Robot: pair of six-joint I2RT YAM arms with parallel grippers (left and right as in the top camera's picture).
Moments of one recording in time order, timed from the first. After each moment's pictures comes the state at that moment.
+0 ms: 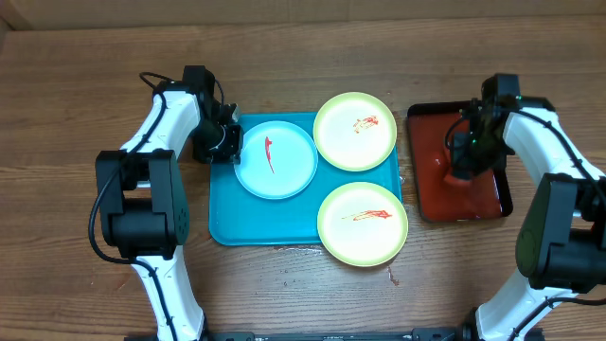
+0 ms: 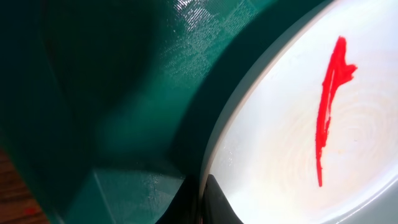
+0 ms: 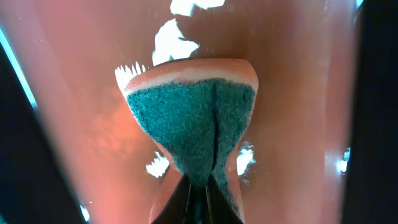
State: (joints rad) left arm -0.02 2.16 1.58 -1.02 0.26 0.00; right arm -0.11 1.92 1.31 -0.89 -0.06 0.01
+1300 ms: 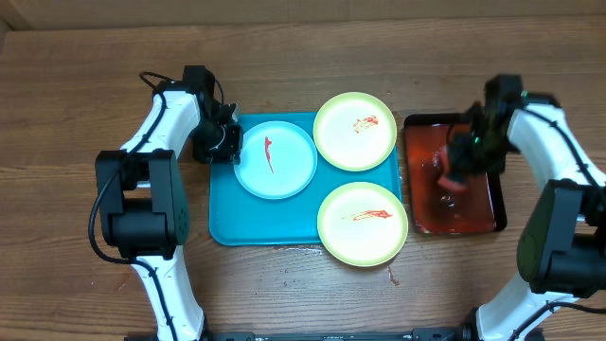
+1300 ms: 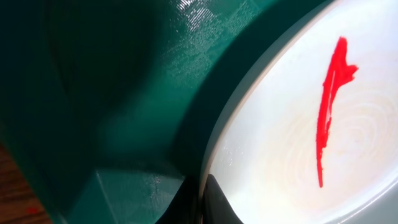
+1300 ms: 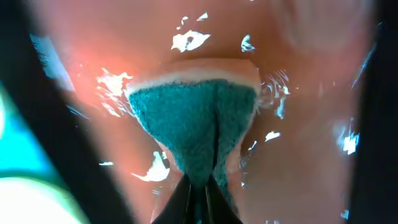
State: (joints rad) left arm -0.02 2.16 1.58 -1.02 0.26 0.00; right arm -0.11 1.89 1.41 -1.08 -0.17 0.09
